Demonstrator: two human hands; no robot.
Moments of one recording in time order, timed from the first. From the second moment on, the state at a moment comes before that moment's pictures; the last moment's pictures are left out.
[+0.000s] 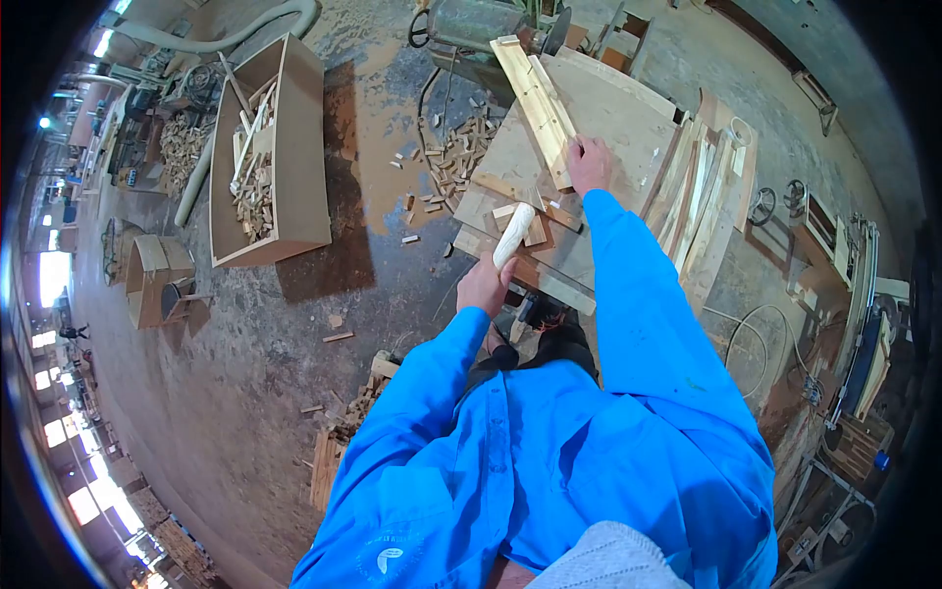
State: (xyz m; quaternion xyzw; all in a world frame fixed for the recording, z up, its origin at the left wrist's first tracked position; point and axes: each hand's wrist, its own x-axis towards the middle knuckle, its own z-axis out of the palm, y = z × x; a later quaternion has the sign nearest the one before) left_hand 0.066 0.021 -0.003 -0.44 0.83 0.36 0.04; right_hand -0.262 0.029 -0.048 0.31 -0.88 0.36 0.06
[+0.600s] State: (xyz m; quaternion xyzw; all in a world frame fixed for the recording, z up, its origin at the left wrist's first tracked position) left_hand 0.003 0.005 -0.004 -0.44 0.84 0.32 0.03; right_hand -0.325 0.015 -0.039 0.31 -0.88 0.35 0.04
